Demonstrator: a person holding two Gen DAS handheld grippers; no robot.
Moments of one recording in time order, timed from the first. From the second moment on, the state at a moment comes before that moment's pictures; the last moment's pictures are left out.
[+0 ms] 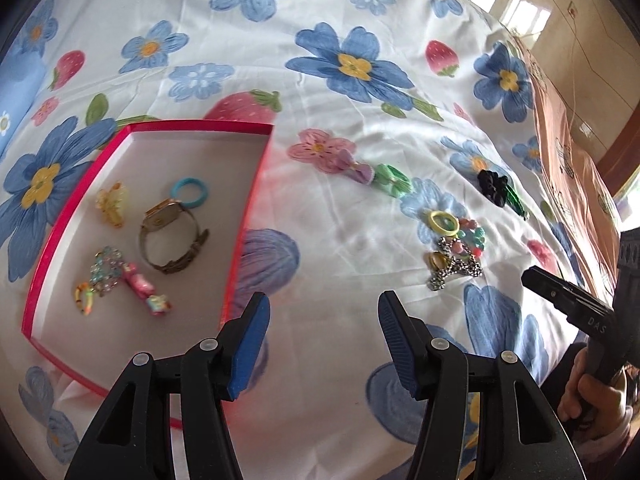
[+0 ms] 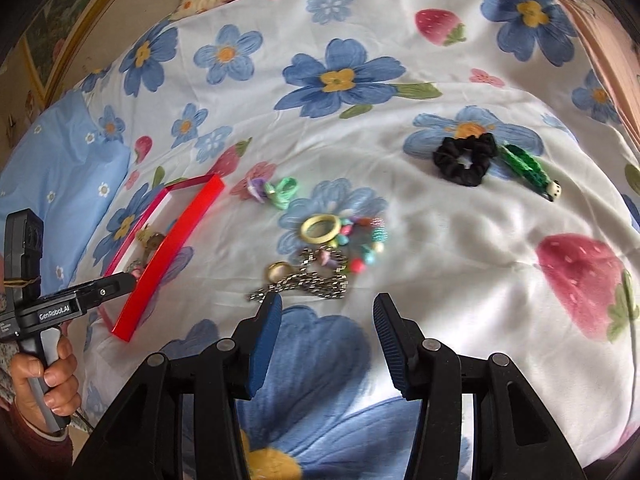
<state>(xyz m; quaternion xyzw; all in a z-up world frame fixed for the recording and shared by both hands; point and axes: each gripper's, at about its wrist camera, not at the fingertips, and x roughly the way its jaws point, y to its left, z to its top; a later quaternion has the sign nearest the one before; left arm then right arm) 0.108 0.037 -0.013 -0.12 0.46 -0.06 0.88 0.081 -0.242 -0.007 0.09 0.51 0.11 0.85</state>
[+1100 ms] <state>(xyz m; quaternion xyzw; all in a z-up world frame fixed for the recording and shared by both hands) 0.201 -0.093 -0.077 -0.01 0.50 -0.17 0.85 0.153 -0.253 -0.059 0.07 0.54 0.09 0.83</state>
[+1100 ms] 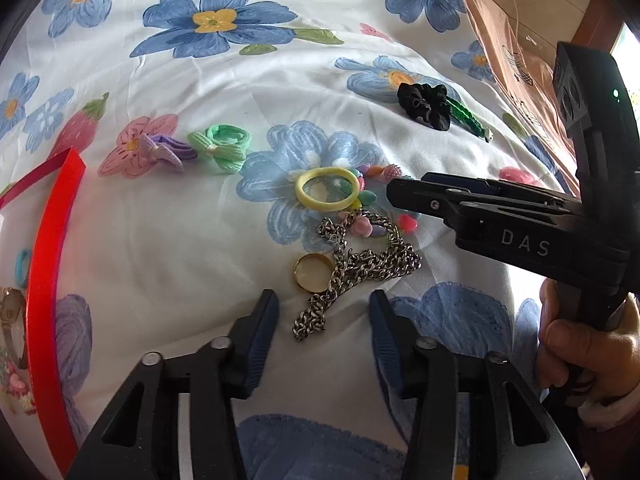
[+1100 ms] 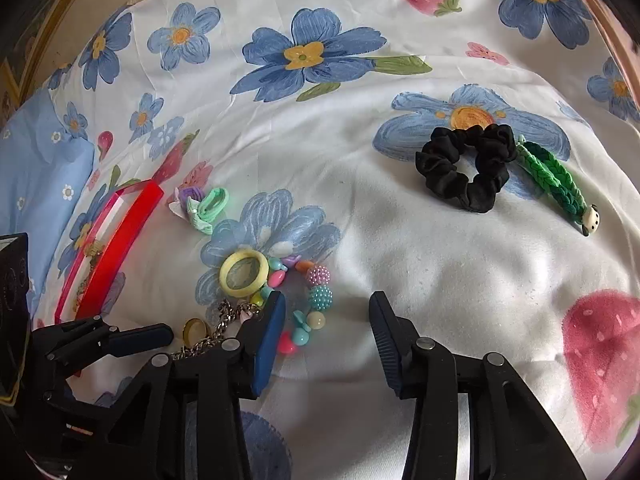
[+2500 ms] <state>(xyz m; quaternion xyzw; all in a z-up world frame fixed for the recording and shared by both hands) 0.086 0.031 0.053 -0.11 0.36 -0.14 0.92 0.117 -0.195 0.027 0.08 0.47 0.18 0.86</state>
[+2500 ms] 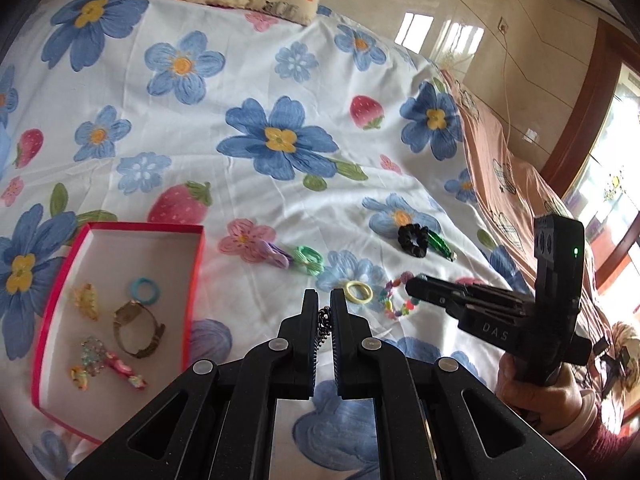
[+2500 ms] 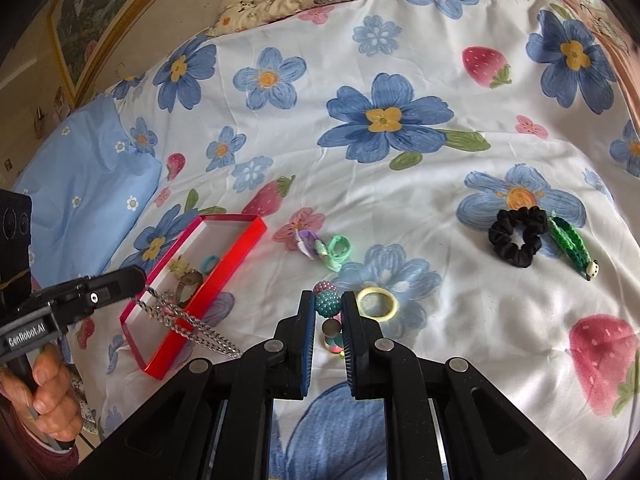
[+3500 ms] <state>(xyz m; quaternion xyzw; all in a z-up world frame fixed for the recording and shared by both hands) 0.020 0.148 0.069 -0.16 0.33 -0.02 0.93 0.116 -0.026 0.016 0.04 0.48 0.34 0.81</state>
